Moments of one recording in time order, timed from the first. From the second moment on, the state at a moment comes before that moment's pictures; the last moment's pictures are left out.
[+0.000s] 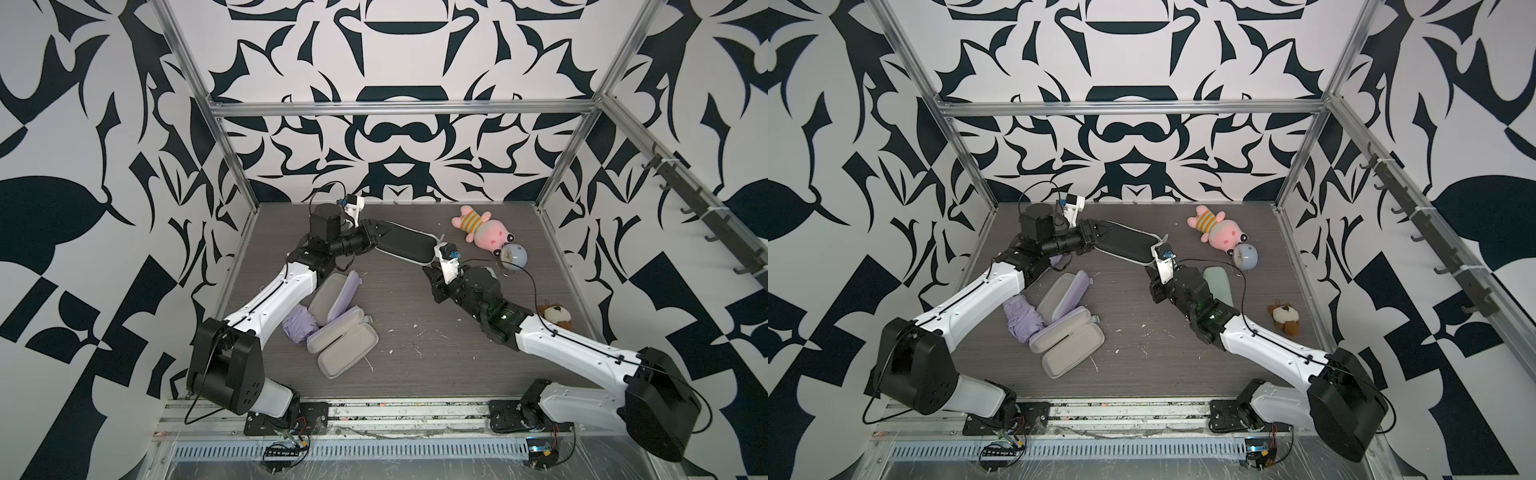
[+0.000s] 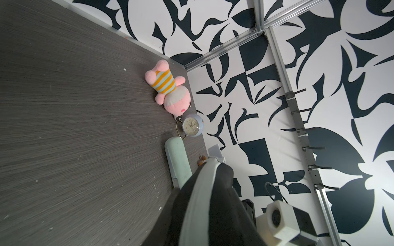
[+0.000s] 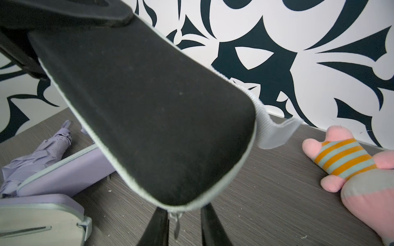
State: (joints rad) left arm -0.41 1.47 1.14 0.04 0.66 -0.90; right arm 0.71 1.19 0.66 0.26 0.12 0.08
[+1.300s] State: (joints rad) left arm -0.62 2.37 1.99 -0.99 0.86 -0.14; right arm 0.29 1.11 0.87 -0.26 -0.05 -0.02
